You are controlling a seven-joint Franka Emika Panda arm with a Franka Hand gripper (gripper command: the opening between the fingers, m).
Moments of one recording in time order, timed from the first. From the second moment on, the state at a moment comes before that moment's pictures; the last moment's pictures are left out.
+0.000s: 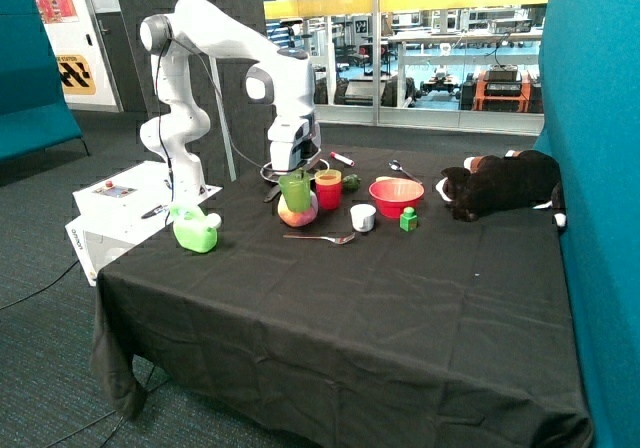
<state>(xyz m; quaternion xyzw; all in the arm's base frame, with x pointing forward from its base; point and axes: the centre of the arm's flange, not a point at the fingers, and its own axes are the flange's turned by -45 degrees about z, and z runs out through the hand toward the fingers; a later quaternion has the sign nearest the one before) 0.578 -0.168 0.425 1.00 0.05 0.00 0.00</state>
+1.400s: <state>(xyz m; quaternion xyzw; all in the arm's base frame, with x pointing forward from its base) 0.572 -0.080 0.434 0.99 0.16 0.00 0.00</state>
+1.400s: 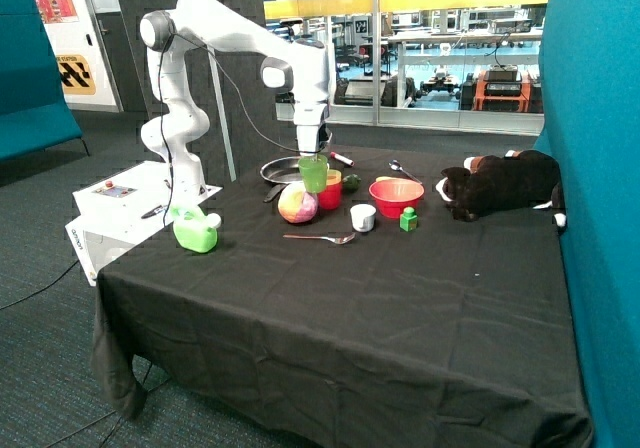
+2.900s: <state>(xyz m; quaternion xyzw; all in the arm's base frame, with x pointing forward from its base) 0.561 -0.015 0.452 0.97 0.24 0.00 0.00</state>
